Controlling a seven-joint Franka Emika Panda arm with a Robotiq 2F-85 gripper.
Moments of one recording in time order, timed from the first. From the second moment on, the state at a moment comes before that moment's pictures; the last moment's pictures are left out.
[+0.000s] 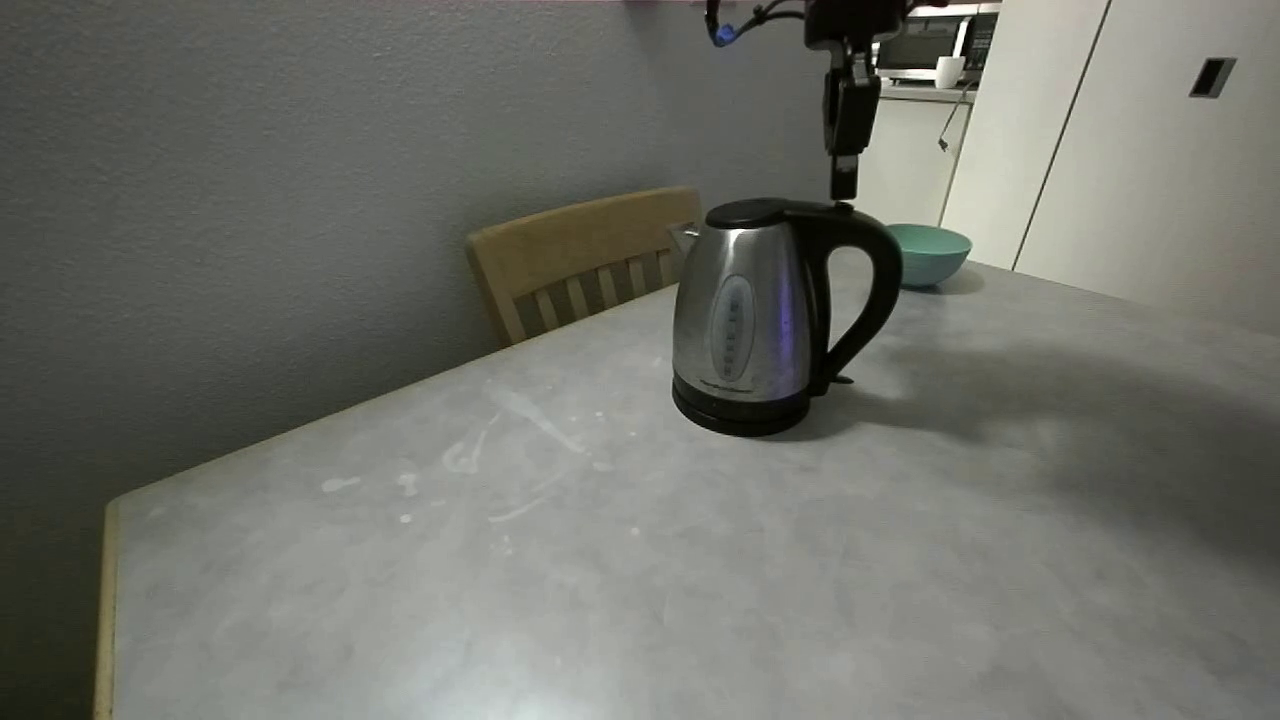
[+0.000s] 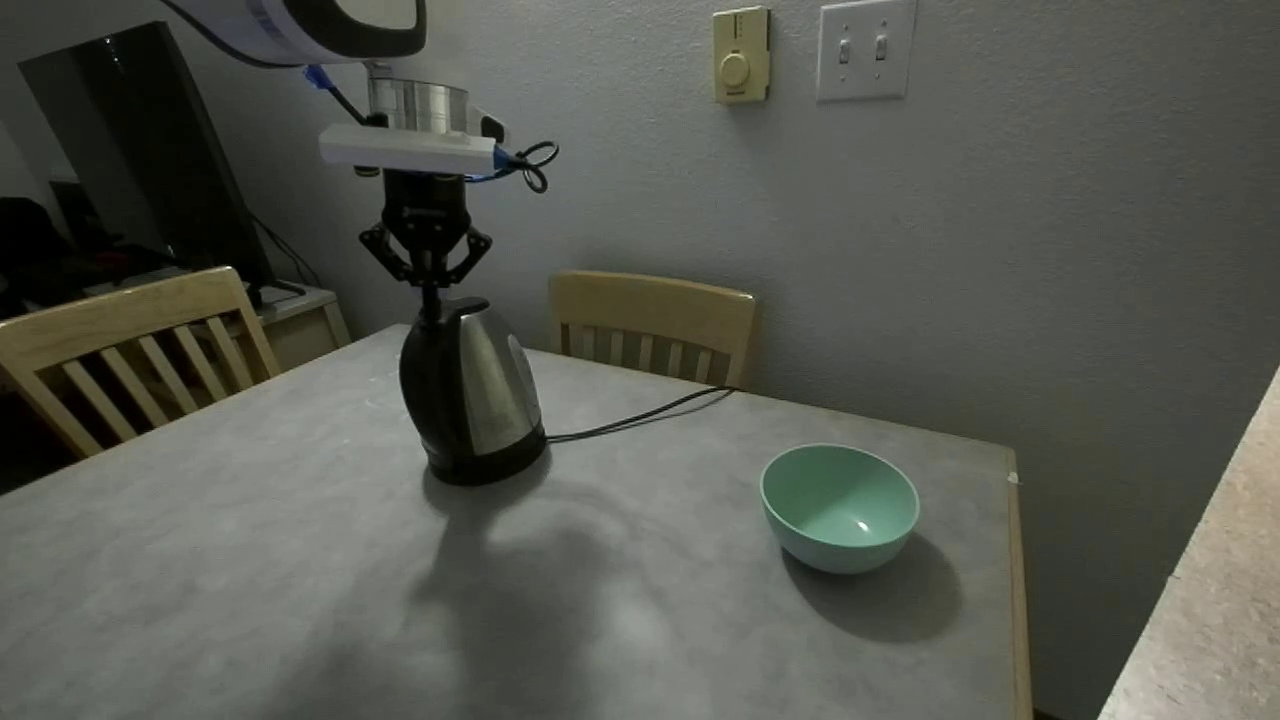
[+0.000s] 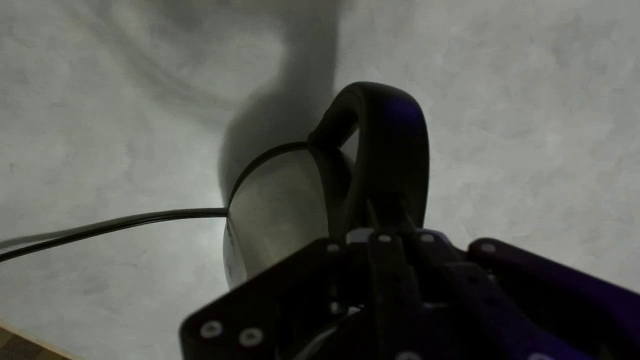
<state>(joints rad) -0.02 0.45 0.02 -1.56 0.06 1.85 -0.73</state>
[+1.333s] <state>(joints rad) -0.02 0.59 0.02 -1.37 -0.01 1.56 -0.72</state>
